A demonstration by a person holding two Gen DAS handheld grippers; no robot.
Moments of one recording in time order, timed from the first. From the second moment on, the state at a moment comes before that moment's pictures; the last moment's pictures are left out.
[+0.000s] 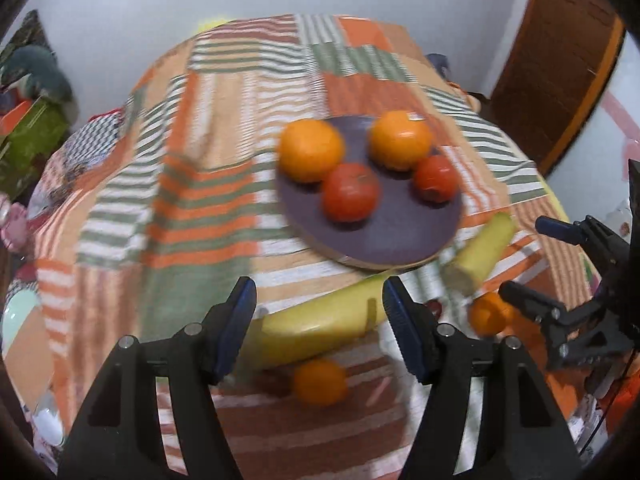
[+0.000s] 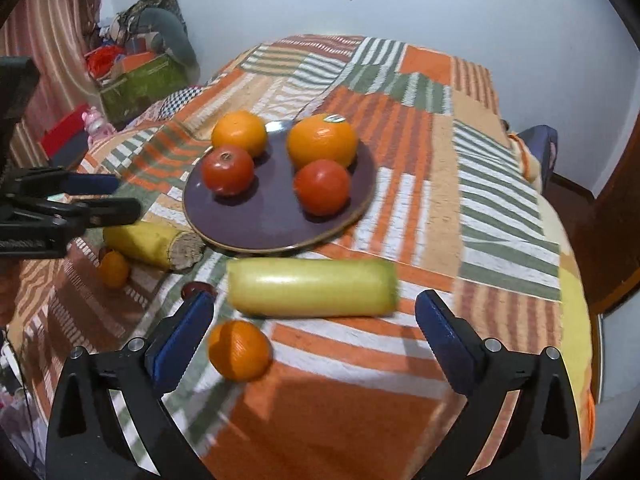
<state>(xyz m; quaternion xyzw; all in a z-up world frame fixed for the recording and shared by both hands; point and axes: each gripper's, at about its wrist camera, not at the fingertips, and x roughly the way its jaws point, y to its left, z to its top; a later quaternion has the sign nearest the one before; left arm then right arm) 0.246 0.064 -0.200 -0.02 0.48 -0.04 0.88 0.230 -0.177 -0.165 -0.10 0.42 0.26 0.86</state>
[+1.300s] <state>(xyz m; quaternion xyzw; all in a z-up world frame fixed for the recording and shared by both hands) 0.255 0.111 -0.233 -0.05 0.50 -0.04 0.86 0.223 -0.239 -0.166 -0.06 0.47 0.23 0.85</state>
